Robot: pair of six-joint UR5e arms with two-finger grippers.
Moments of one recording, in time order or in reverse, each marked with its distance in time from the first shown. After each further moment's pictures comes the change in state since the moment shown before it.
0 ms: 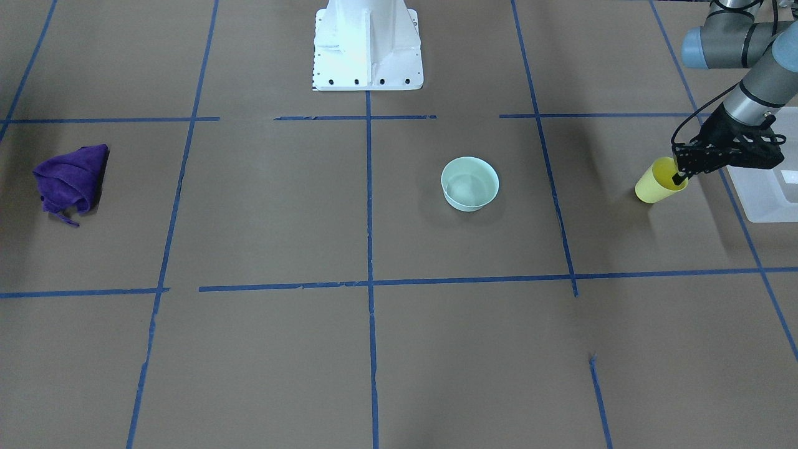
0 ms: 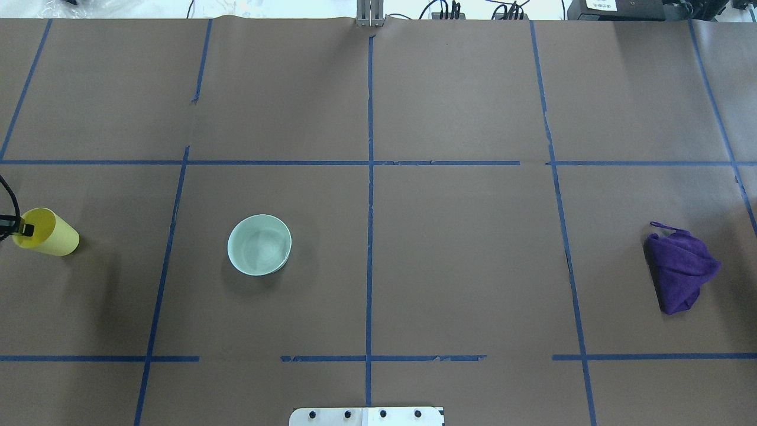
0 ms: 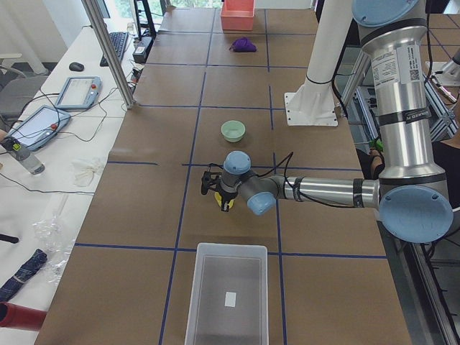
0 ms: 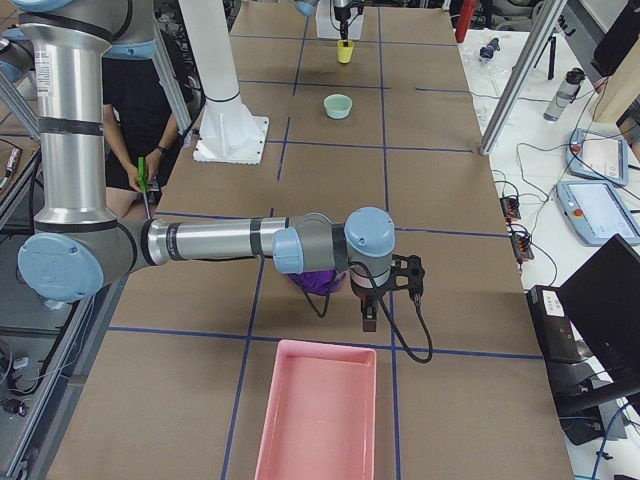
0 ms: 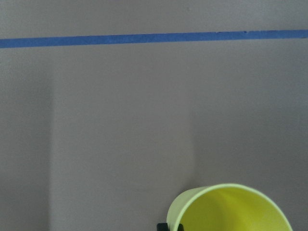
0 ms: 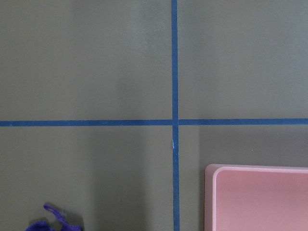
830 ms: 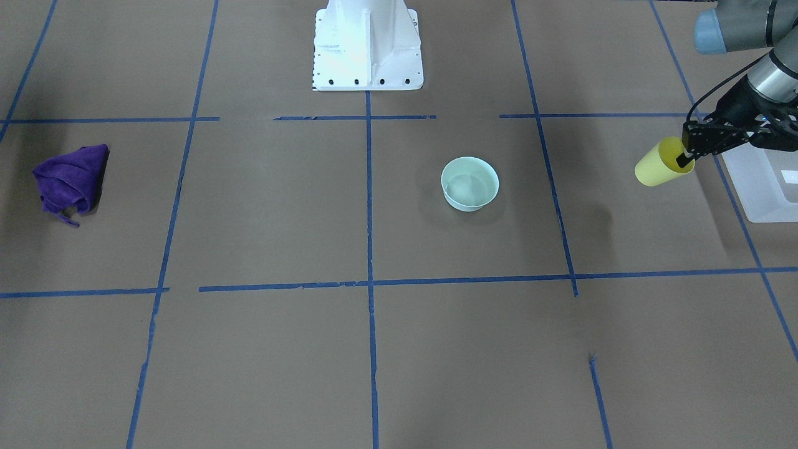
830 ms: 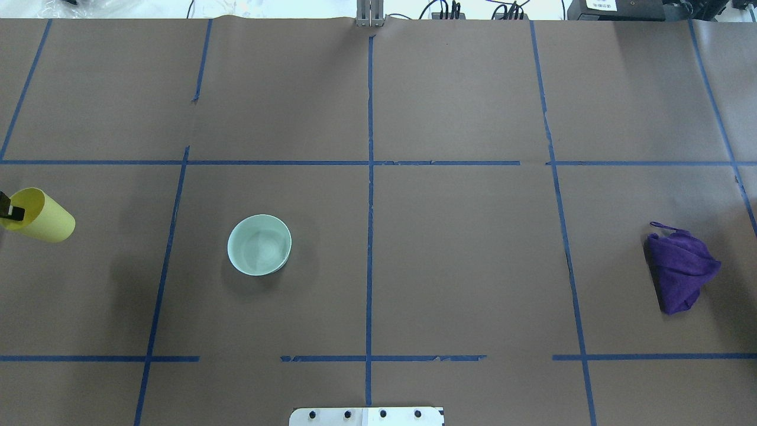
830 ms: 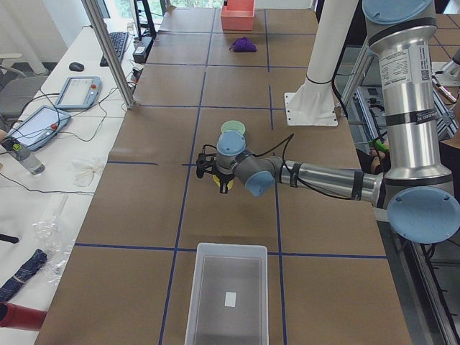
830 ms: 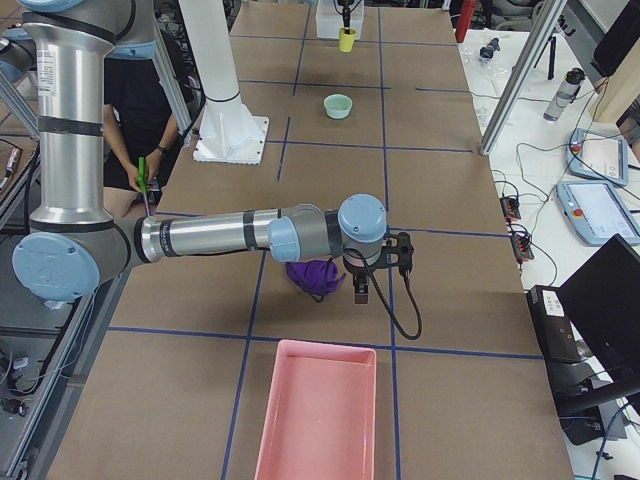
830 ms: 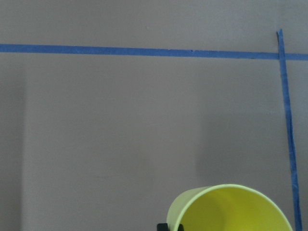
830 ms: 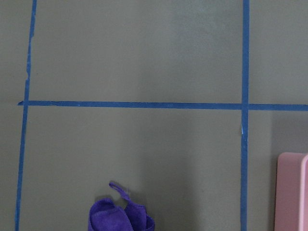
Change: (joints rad) left arm -0.119 -0.030 -0.155 0.218 -0.147 0.029; right arm -0.075 -0.048 0.072 0.048 0.131 0.081
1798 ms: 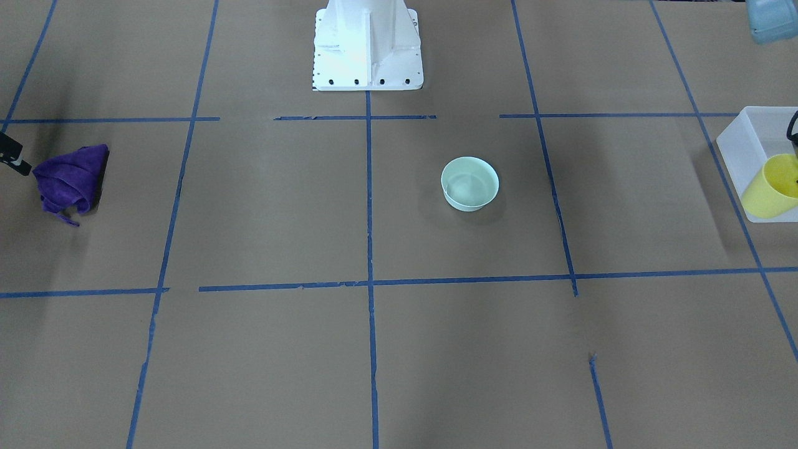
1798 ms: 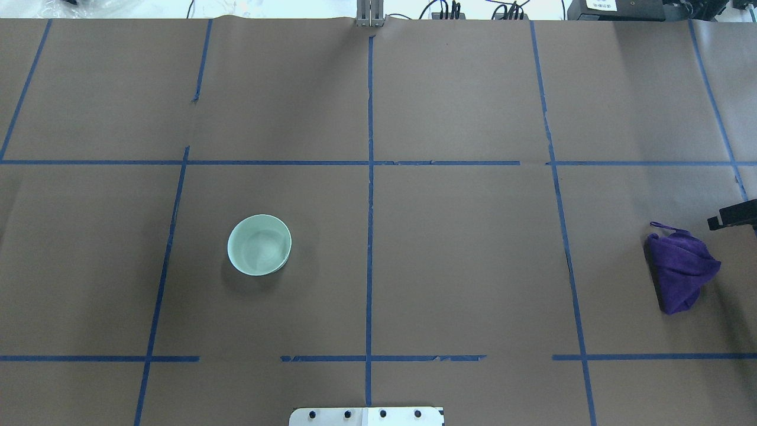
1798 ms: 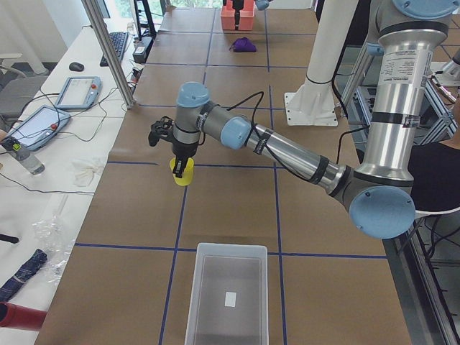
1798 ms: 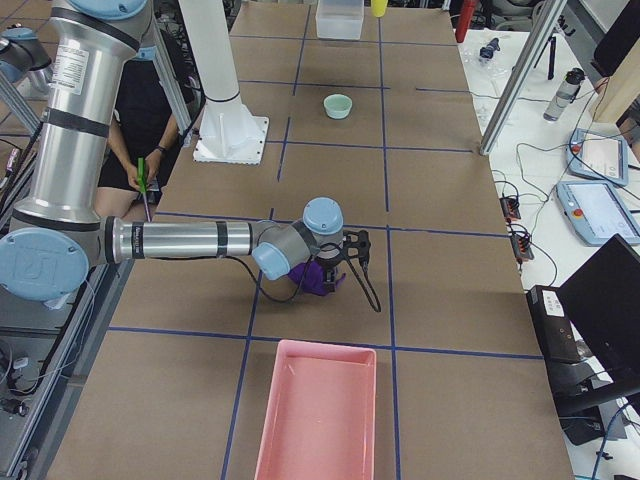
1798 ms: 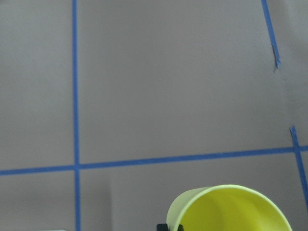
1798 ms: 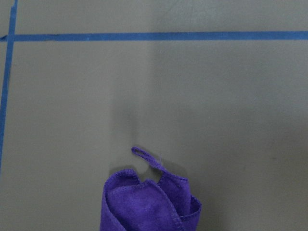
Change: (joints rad) left arm -0.289 -0.283 -0.059 0.579 0.149 0.475; right arm -0.373 -0.170 -0.001 0.510 -0.171 0.445
